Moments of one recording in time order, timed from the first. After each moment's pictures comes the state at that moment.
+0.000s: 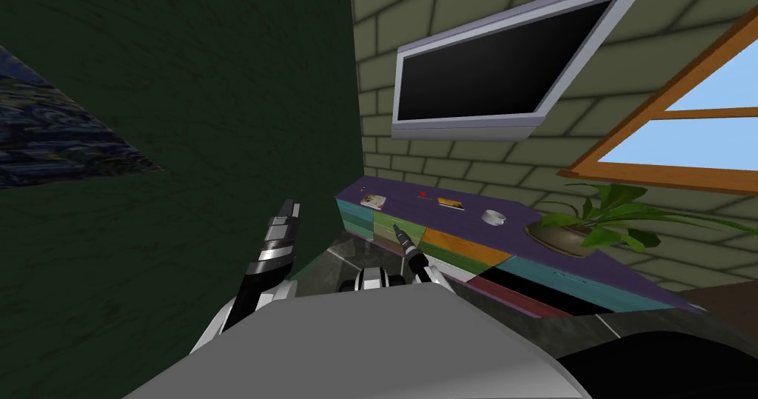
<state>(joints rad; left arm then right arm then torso) 0.55 0.05 0.05 -2.26 -0.12 -0.46 -0.13 0.39 -0.19 0.25 -1.76 0.49 -0.04 0.05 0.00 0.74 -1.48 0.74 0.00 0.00</state>
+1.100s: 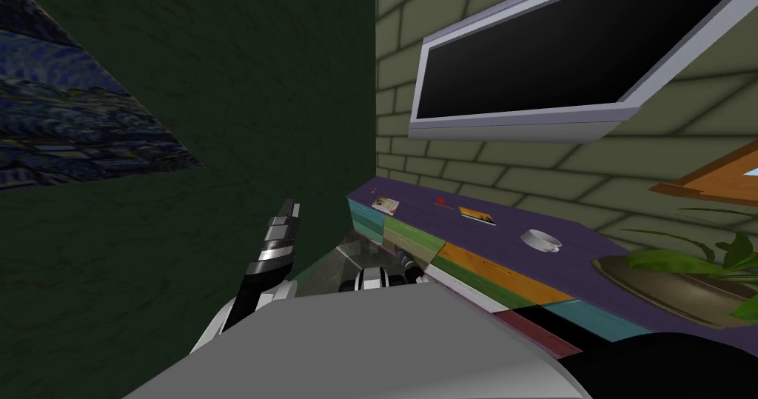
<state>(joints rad) 0.55 0.05 0.05 -2.26 -0.12 -0.46 -0.13 0.37 -0.21 0.35 -1.54 0.72 0.26 0.06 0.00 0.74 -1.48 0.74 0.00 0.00</state>
